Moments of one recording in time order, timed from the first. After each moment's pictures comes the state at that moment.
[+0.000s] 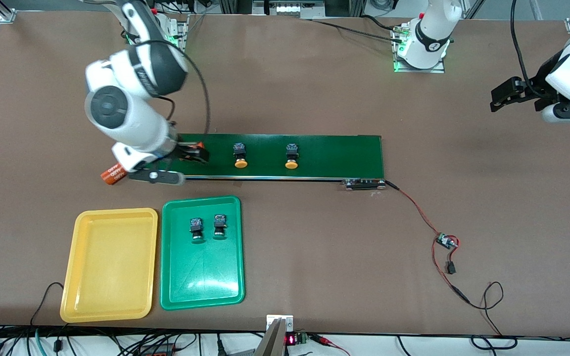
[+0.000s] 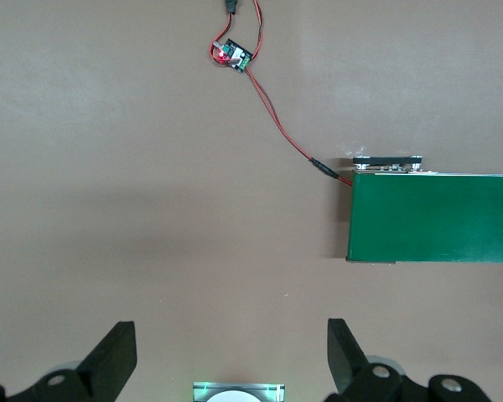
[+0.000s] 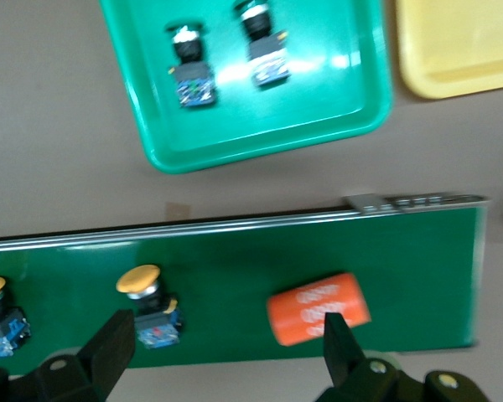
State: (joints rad) left arm -0.03 -0.03 -0.03 -1.60 0.00 1.46 -0.09; right arm 0.31 0.33 0.15 -1.72 0.04 1.96 0.54
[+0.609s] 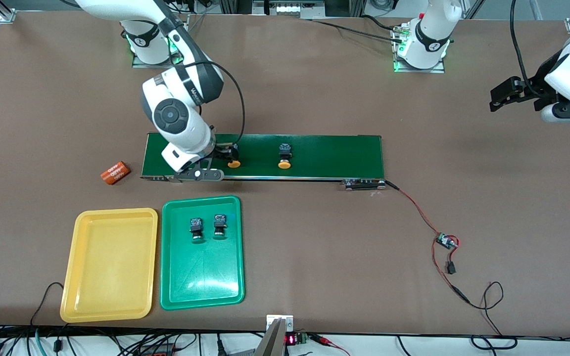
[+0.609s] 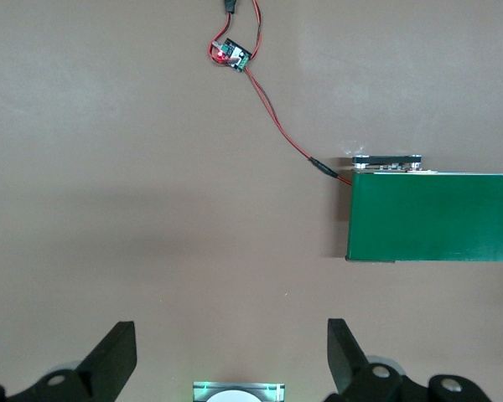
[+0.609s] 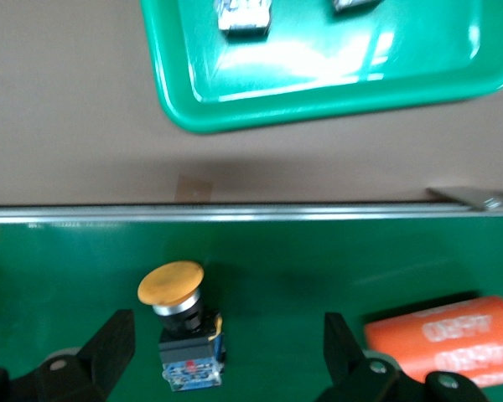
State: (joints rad) left arm -0.04 -0.03 -0.03 -1.60 0.00 1.46 -0.09; right arm 0.37 0.38 0.18 -1.92 0.01 2.22 0.56
